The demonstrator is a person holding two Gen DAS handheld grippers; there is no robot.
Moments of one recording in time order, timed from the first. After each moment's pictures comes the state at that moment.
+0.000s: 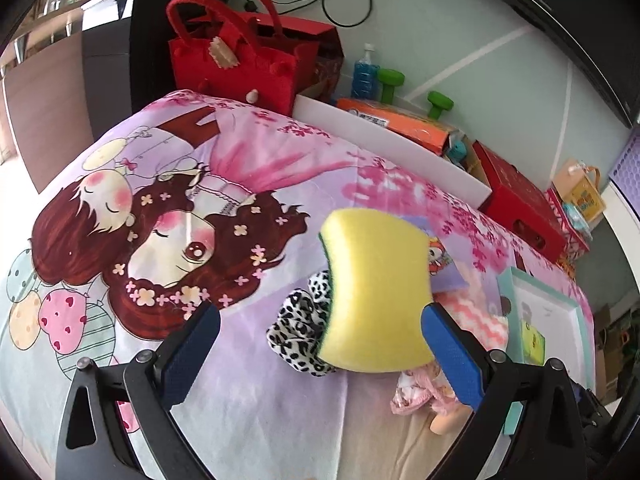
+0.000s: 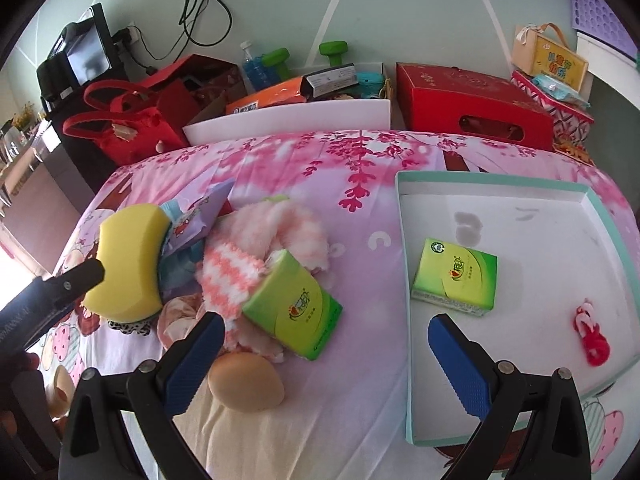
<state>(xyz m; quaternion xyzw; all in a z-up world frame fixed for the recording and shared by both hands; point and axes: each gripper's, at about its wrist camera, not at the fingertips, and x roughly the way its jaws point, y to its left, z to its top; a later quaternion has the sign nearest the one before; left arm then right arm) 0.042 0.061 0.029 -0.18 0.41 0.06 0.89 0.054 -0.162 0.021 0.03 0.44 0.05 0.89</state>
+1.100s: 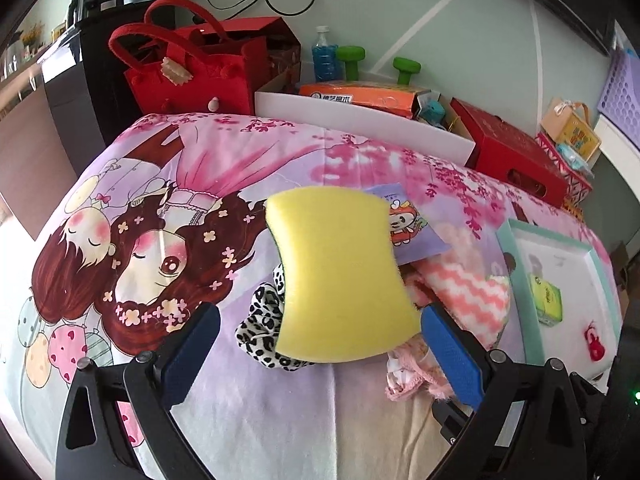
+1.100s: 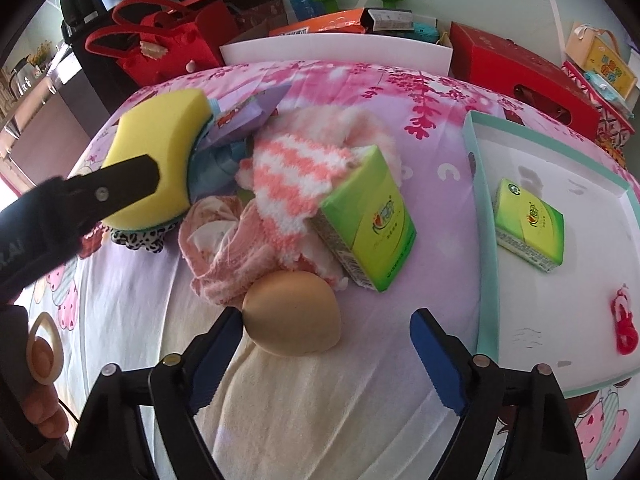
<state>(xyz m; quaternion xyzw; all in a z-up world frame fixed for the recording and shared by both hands) 0.052 0.023 0.026 -0.08 0.44 0.04 0.90 0.044 -0.119 -0.016 -0.03 0.52 0.10 0.85</state>
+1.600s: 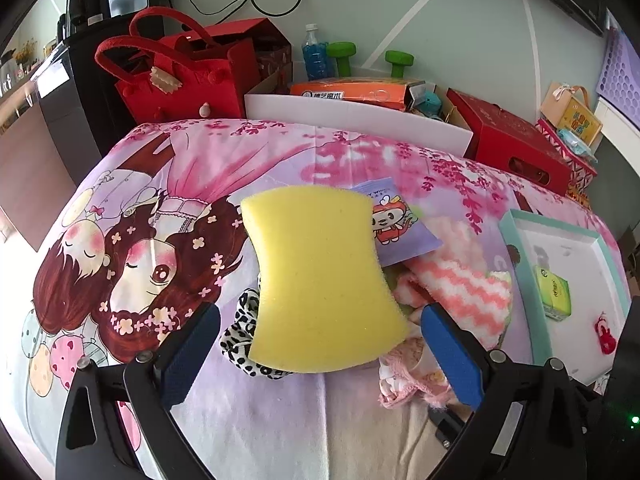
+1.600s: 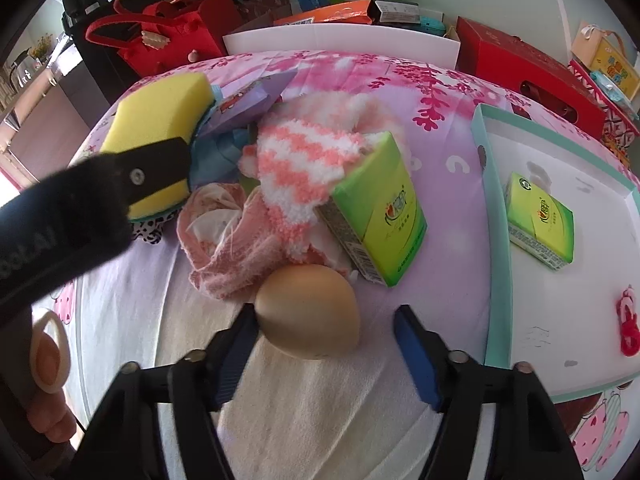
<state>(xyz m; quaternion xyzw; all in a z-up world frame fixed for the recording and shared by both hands) 0.059 0.008 0.022 -0.05 0.44 0.04 0.90 0.042 -0.115 -0.021 -0.03 0.53 0.11 0.84</state>
